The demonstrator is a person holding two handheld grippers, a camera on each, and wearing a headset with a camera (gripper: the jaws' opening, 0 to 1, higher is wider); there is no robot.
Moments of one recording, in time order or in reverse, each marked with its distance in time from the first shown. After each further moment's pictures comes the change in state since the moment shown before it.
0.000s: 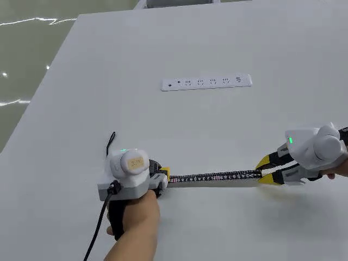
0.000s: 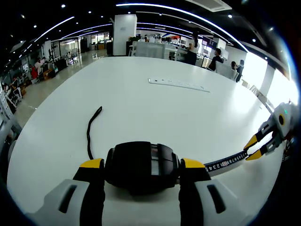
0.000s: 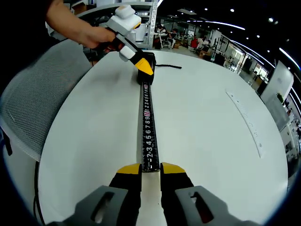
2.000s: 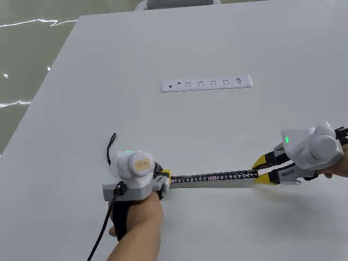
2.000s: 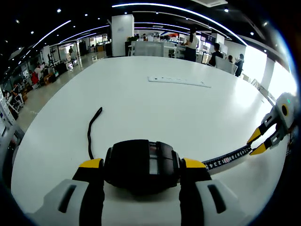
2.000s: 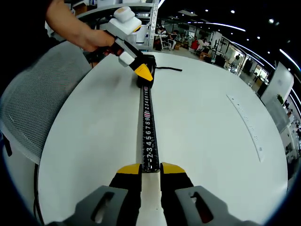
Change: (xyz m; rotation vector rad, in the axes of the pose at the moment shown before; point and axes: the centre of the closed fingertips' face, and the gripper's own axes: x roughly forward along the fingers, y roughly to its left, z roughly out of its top) left arm 0.002 0.001 -0.002 0.045 0.003 0.031; right arm 0.003 0.001 0.013 -0.007 -0.011 0.002
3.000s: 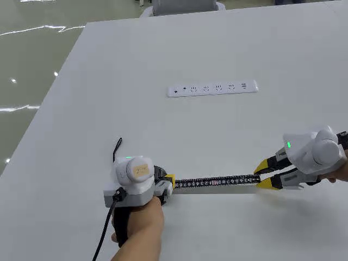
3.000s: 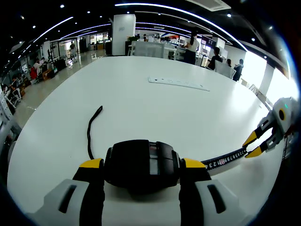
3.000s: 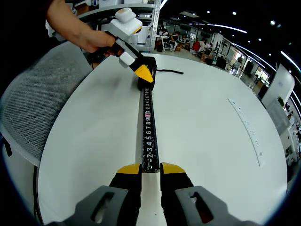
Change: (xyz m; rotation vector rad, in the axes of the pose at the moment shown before) left arm -0.002 0.001 0.001 -0.037 0.000 -0.037; right arm 0.002 -0.002 0.009 -0.013 -0.012 0.005
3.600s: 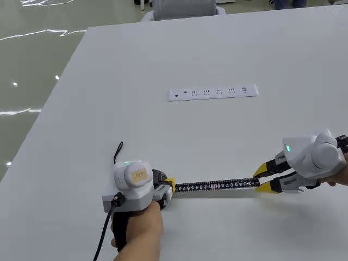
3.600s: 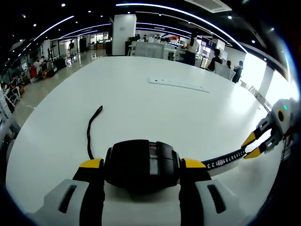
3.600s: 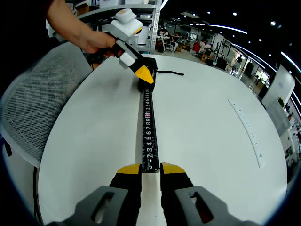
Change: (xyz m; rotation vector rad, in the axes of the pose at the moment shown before) left arm 0.000 0.001 0.001 -0.012 -0.004 -0.013; right arm 0.002 -0.002 0.003 -0.005 -0.005 0.002
